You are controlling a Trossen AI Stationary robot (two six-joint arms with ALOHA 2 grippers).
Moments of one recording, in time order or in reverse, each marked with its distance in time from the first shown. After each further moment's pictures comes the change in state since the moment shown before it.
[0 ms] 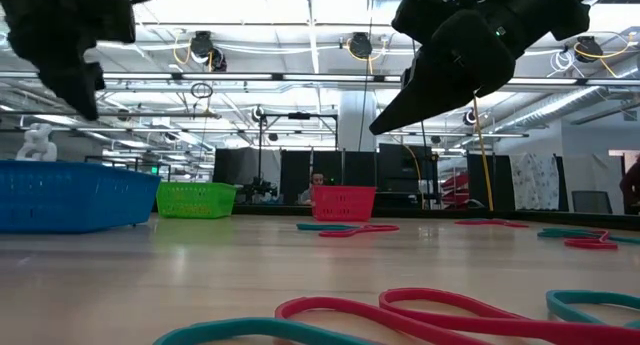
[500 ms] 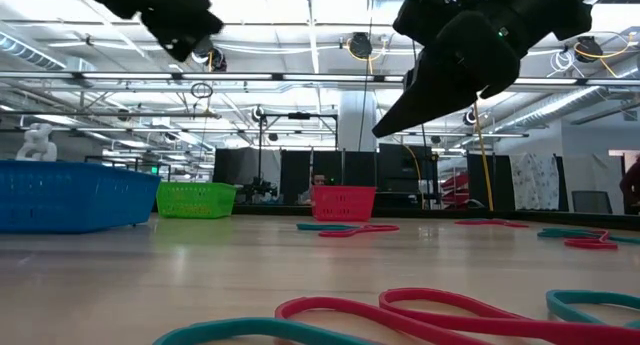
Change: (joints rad) left arm -0.052 0.311 0.005 0.875 0.001 0.501; right arm 0.012 0.000 0.000 -0.015 -0.004 0.012
